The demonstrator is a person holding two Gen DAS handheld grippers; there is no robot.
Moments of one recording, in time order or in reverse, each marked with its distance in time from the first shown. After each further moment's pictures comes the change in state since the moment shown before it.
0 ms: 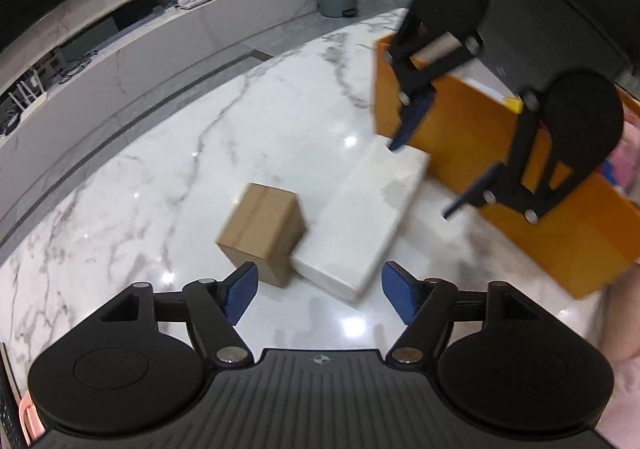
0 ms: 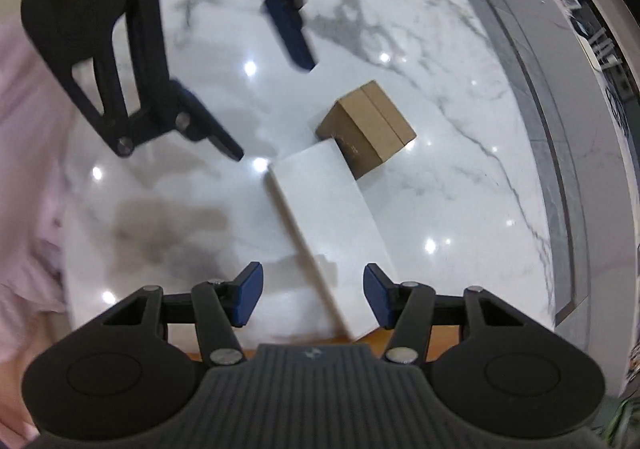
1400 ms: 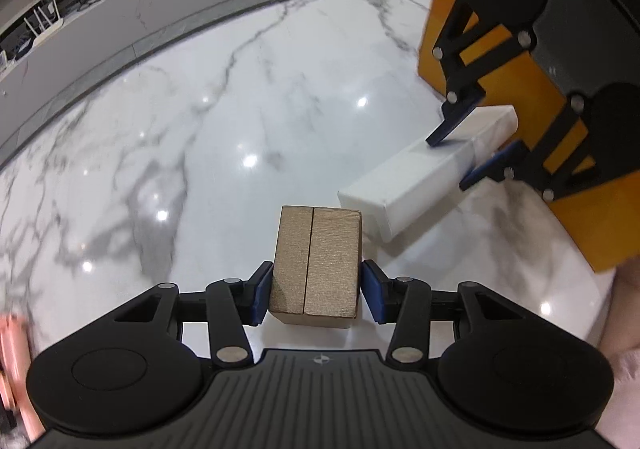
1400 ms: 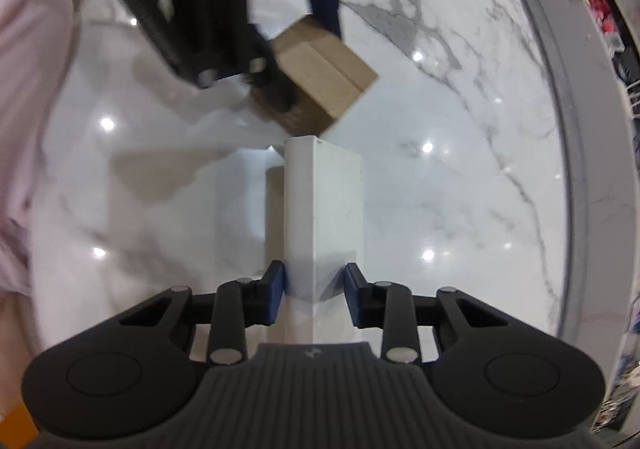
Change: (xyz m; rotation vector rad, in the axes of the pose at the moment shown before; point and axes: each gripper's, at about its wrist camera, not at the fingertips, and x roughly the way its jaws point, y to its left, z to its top) left arm 0.000 0.029 -0.043 -0.142 0.150 -0.016; right arm 0.028 0.026 0.022 -0.151 0.044 0.033
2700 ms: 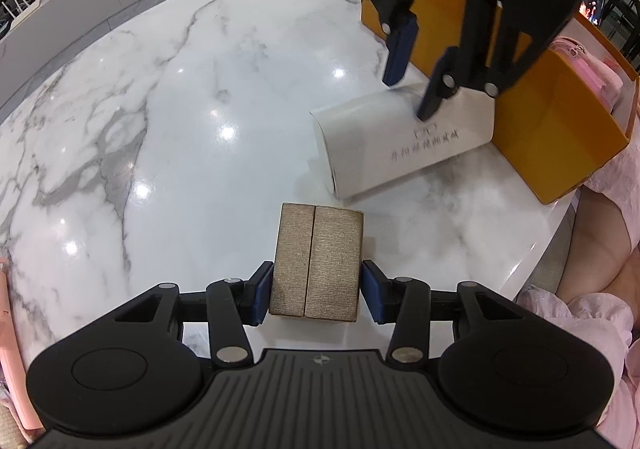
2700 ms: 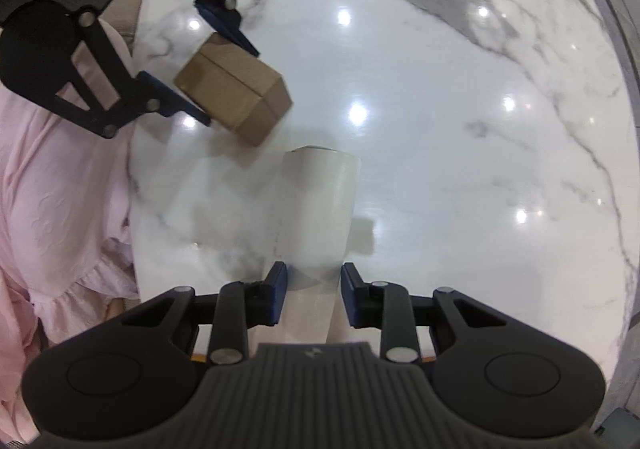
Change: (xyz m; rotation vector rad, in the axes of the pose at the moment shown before) left arm -0.019 -0.028 -0.033 0.008 0.095 -0.057; right arm -0.019 0.012 0.018 0.097 0.105 0.287
